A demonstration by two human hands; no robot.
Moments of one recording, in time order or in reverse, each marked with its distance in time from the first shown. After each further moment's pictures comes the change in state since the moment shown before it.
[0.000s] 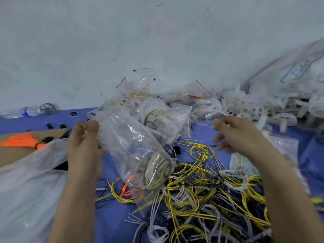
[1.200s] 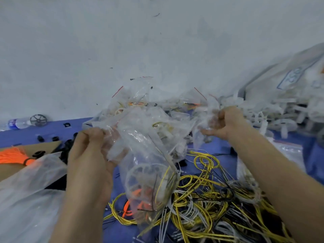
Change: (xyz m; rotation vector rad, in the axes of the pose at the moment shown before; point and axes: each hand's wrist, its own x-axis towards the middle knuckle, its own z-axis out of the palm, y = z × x) left_hand -0.014 0.024 0.013 -0.190 -0.135 -0.088; right_hand 0.075 -0.030 0.027 1.021 0.076 0.357
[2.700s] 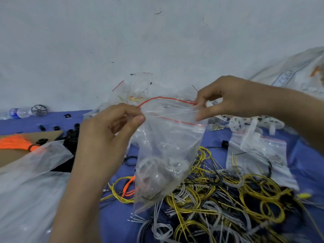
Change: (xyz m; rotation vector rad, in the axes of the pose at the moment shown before) left_hand -0.028 0.036 0.006 0.621 -0.387 0.599; right_hand -0.112 -0.059 0.015 -1.710 -0.697 -0.860
